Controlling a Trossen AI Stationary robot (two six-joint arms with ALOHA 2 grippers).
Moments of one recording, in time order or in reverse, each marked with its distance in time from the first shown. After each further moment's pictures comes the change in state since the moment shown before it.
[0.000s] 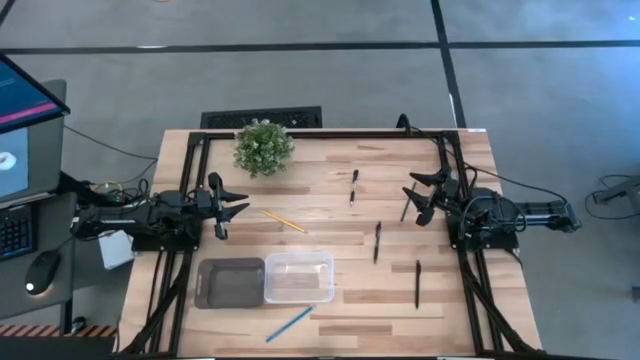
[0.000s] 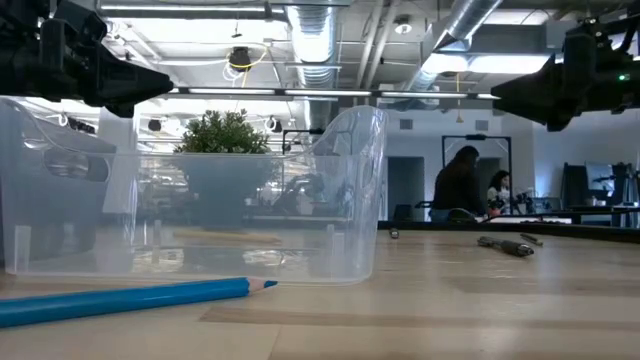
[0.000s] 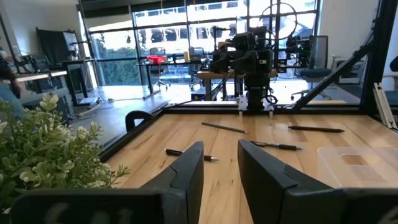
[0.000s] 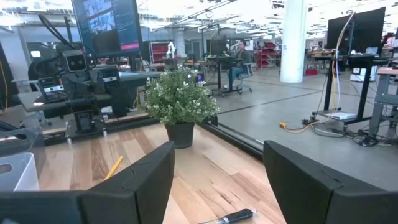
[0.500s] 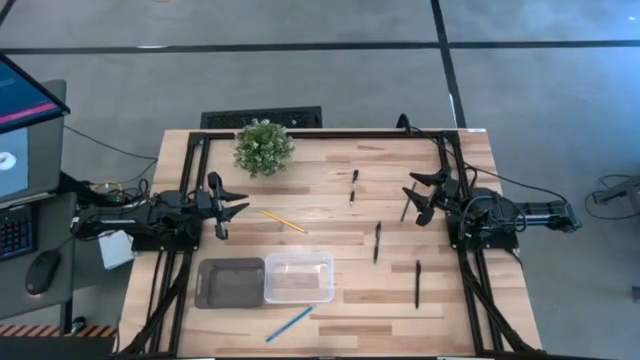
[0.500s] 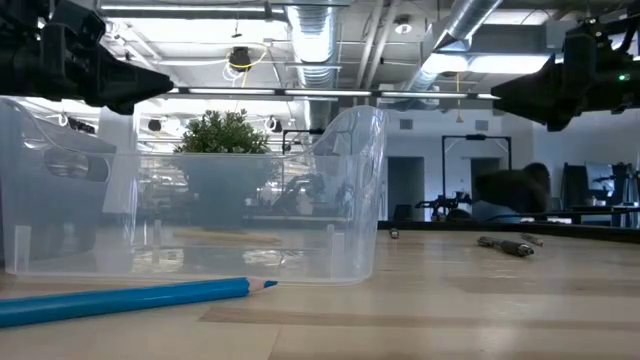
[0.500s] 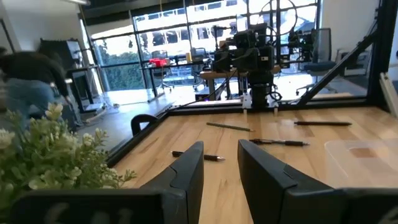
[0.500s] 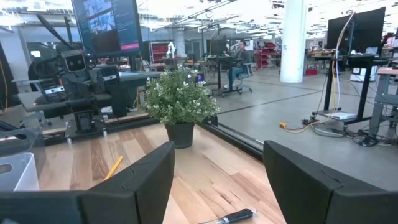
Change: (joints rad) left arm 0.000 0.000 0.000 0.002 -0.005 0.071; right arm 0.000 0.000 0.000 0.000 0.000 0.000
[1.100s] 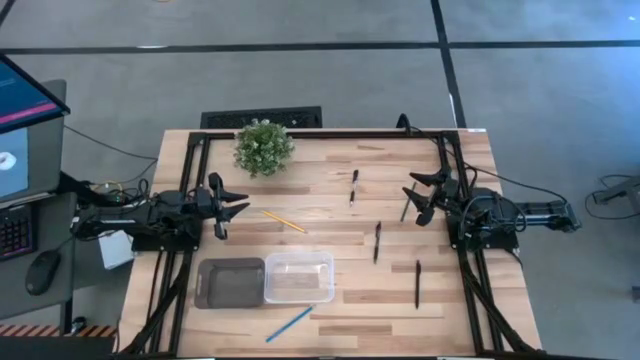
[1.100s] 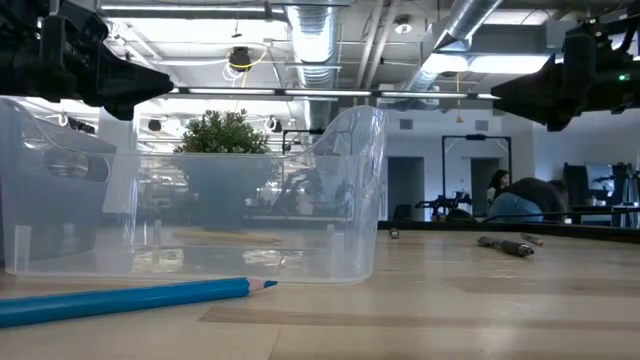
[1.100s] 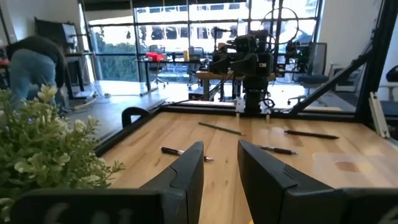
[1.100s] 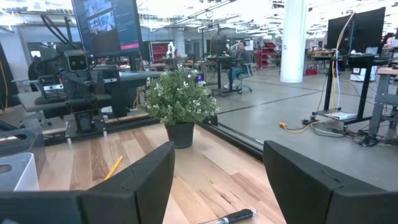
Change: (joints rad) left arm 0.000 0.000 0.000 0.000 0.005 -0.132; right arm 0.000 0.000 0.000 0.000 0.000 0.000
